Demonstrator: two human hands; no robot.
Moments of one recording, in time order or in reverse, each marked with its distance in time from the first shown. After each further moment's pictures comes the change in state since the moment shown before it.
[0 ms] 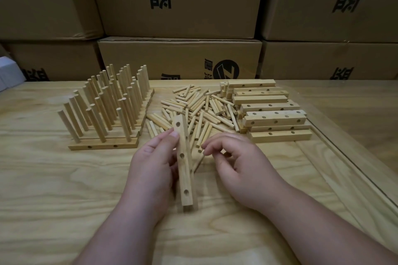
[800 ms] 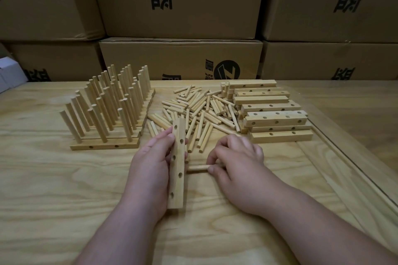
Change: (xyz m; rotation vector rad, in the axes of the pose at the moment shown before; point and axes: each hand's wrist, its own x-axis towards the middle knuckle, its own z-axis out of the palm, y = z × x) left_hand 0.004 0.000 -0.003 -0.054 0.059 -0.031; right_hand -0.003 0.005 0.006 -0.415 -0.230 0.168
